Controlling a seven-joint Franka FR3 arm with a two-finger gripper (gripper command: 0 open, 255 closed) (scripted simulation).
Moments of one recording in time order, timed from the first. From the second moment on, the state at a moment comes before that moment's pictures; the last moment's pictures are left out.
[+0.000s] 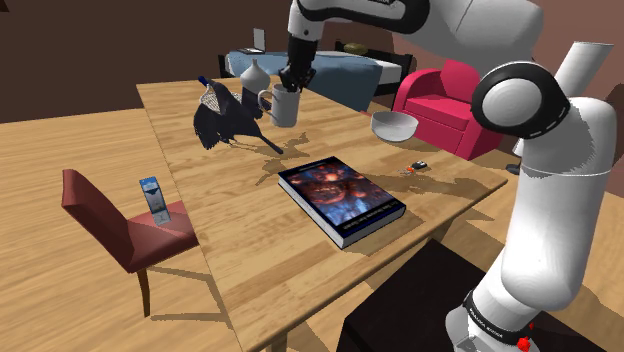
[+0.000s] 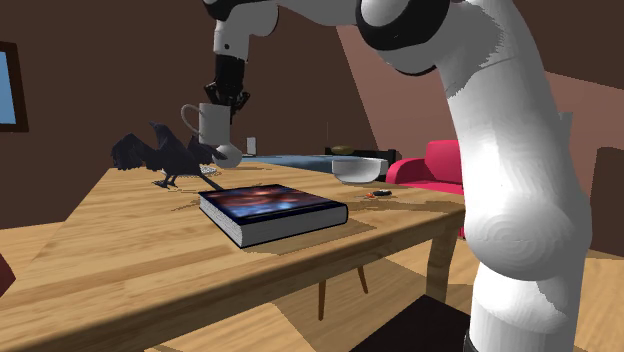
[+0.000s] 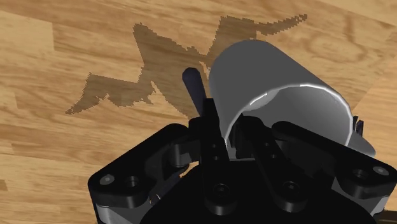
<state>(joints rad) 0.06 0.32 0.19 -1.12 -0.04 1.60 0.06</state>
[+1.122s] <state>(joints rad) -0.13 0.15 0.10 -1.30 0.04 1.60 -0.20</state>
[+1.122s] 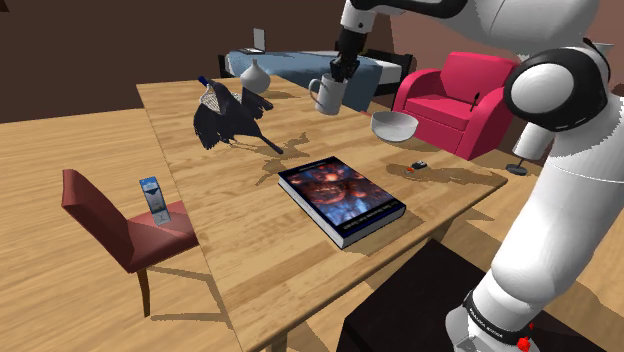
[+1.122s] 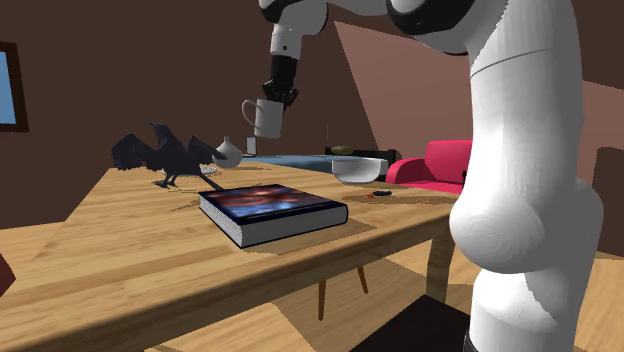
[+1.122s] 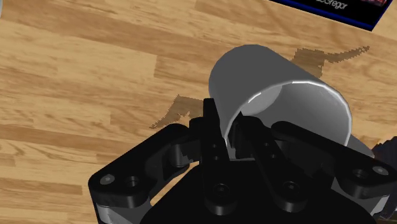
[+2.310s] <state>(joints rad) -0.28 0.07 -0.01 -1.49 0.10 1.71 -0.46</state>
